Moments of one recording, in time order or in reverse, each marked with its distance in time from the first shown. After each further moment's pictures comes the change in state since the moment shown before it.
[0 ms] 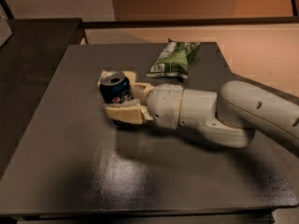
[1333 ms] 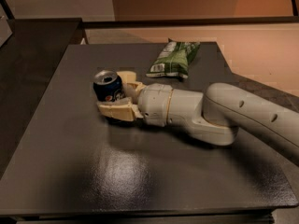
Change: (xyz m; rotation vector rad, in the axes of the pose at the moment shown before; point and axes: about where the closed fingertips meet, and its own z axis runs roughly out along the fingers) arm 0.008 -0.015 0.026 0.008 -0.036 -0.039
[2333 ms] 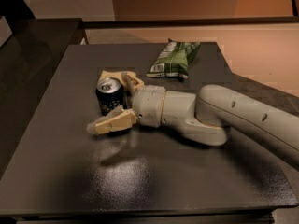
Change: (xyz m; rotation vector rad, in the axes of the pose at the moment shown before) arm 0.003 0.005 0.014 -0.024 -0.017 0.011
